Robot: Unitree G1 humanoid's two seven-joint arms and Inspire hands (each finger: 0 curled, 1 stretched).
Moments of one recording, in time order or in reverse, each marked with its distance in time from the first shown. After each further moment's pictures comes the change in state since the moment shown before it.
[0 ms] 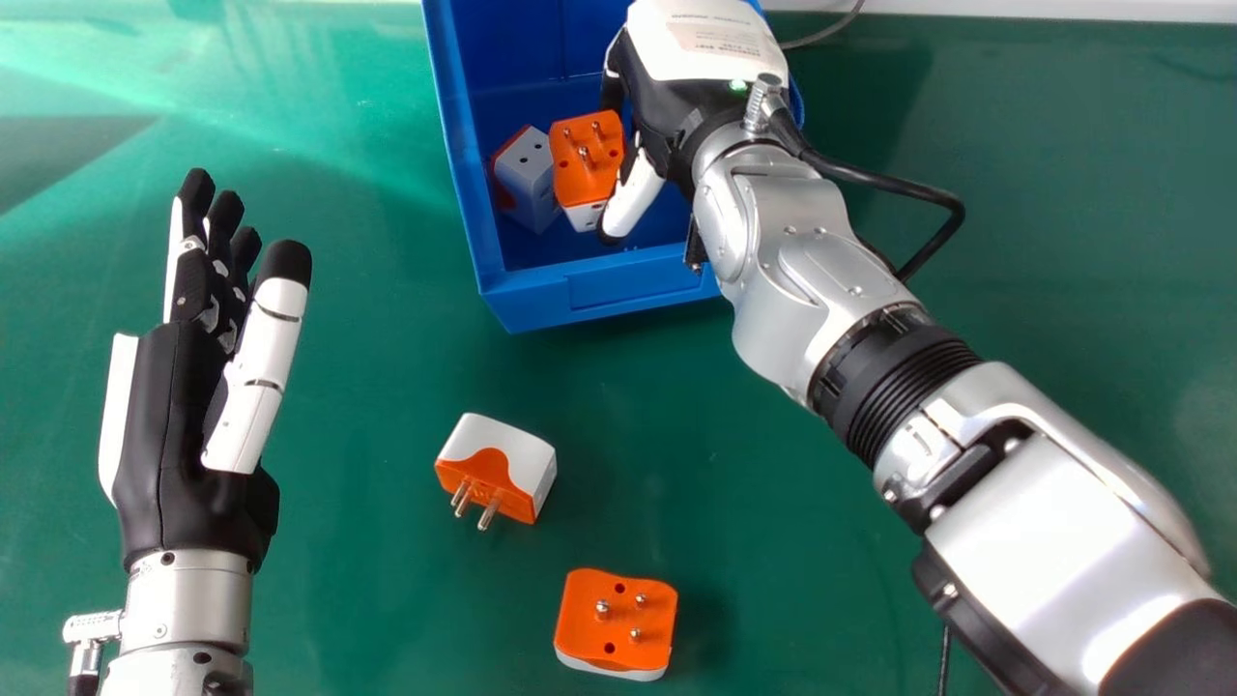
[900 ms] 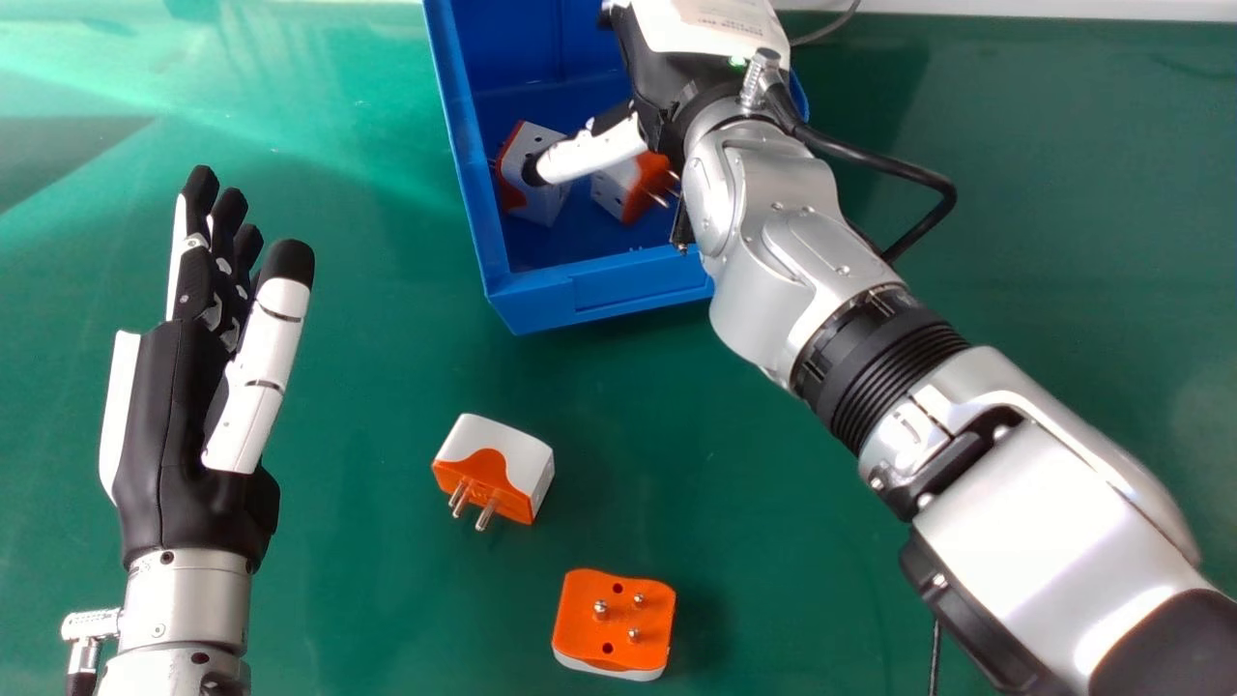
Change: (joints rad) left arm -0.002 0.004 0.005 0.007 0.000 -0.005 -0.018; right arm -0.022 0.017 -0.001 -0.043 0.027 0.074 0.018
